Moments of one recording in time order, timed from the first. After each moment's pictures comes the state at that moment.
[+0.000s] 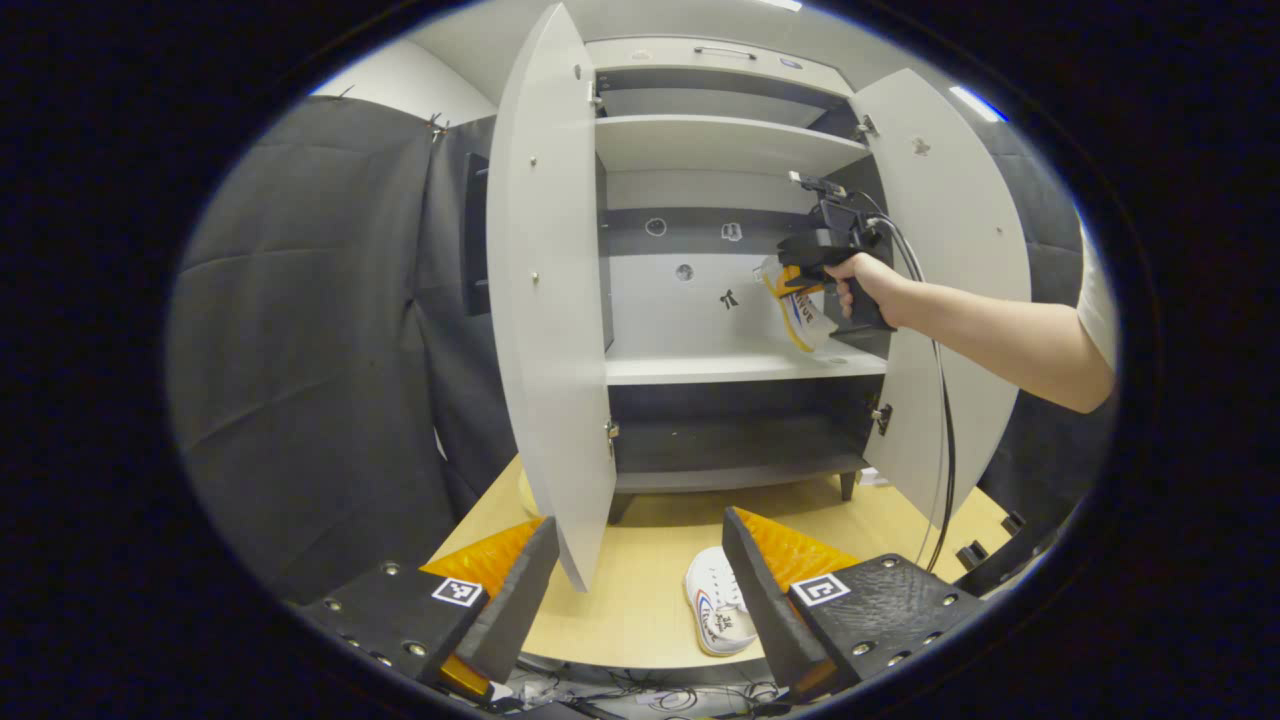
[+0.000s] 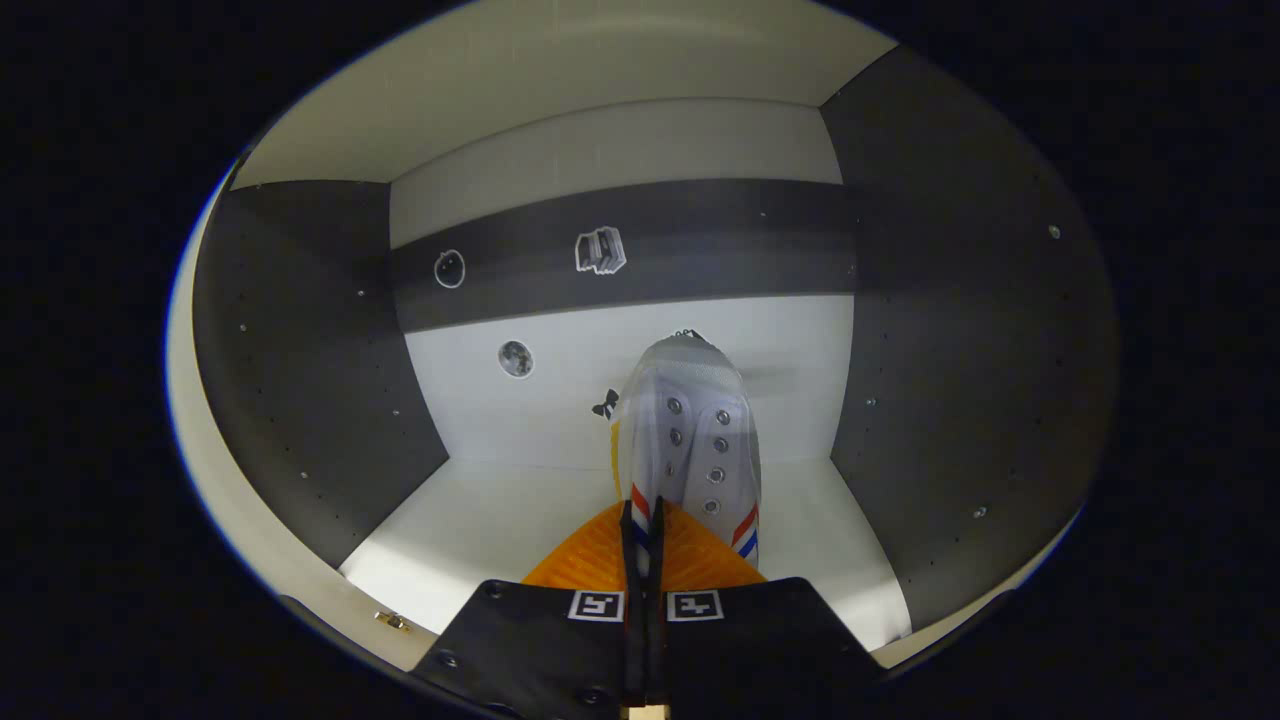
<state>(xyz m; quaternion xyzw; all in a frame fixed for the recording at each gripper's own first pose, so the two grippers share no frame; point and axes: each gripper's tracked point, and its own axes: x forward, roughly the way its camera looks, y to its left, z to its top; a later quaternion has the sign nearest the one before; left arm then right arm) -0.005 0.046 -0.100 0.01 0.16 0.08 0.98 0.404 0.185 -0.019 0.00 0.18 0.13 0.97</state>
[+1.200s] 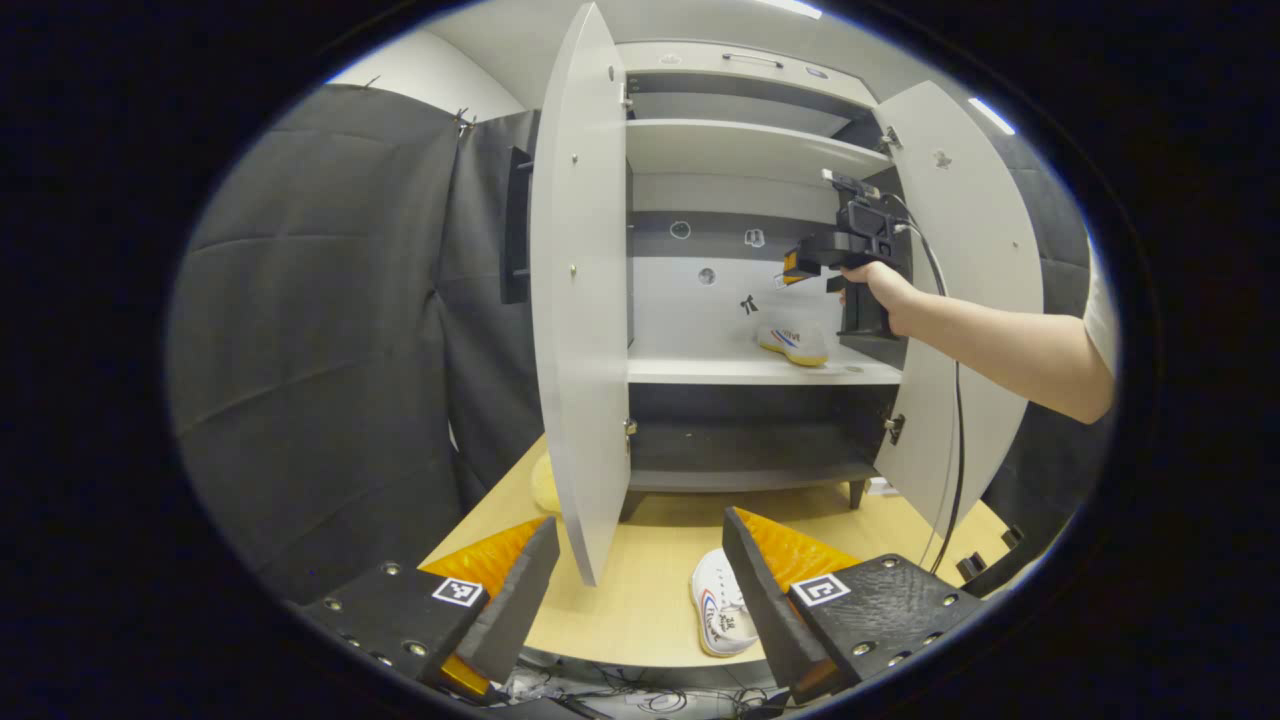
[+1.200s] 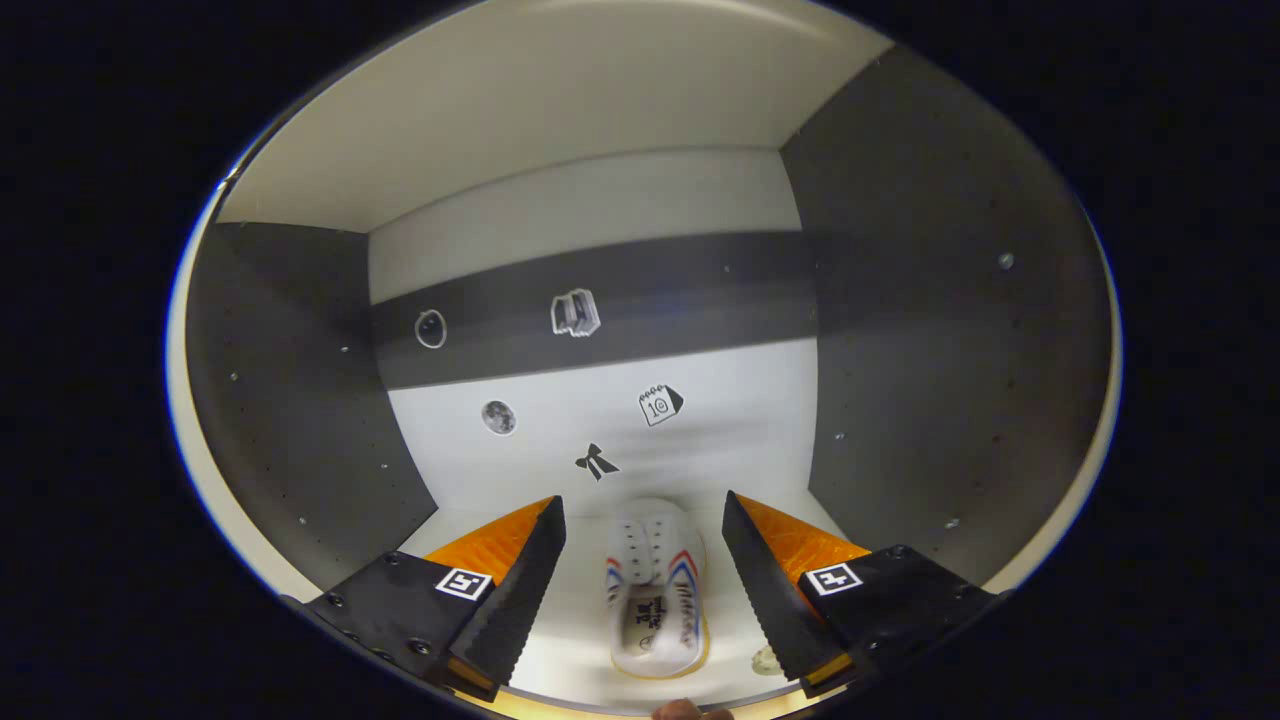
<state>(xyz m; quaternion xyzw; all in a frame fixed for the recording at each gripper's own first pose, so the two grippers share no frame) -0.017 0.053 -0.108 -0.01 0.15 0.09 0.98 0.382 0.179 0.029 0.01 0.08 0.10 0.99</state>
